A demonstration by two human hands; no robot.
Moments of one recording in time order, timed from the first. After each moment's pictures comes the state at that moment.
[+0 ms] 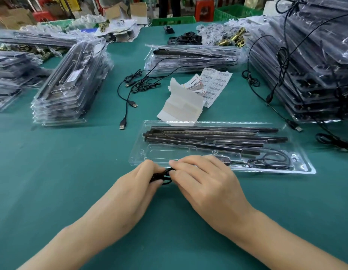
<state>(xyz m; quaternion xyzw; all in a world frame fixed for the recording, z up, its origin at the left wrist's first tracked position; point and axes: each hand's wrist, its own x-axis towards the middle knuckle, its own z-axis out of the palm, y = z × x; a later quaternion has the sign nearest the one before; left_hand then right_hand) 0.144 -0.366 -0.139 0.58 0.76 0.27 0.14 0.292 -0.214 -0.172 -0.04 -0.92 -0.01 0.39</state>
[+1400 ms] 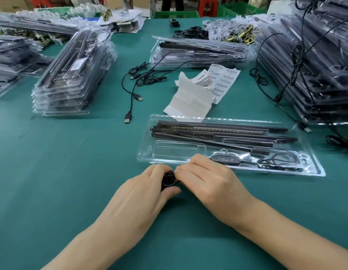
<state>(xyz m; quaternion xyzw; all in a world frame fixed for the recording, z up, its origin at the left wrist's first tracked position) 0.159 -0.364 -0.136 0.51 0.83 0.16 0.15 0.280 -0.209 -0.172 0.04 -0.95 -0.01 0.31</state>
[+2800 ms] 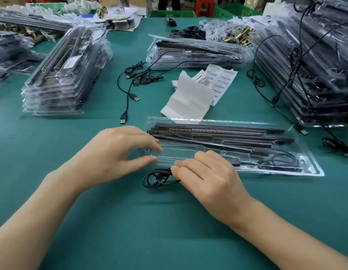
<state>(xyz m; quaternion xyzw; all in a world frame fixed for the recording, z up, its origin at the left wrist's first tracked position) 0.057 -0.338 -0.127 0.68 0.70 0.20 0.05 0.271 -0.206 -0.170 0.00 -0.92 -0.05 0.39</state>
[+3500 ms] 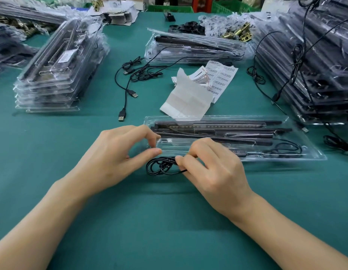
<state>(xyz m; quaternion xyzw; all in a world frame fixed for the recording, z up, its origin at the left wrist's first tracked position) 0.065 -0.339 -0.148 0.63 0.70 0.32 0.01 0.262 -0.204 -0.167 -0.06 -0.90 -0.06 0.43</state>
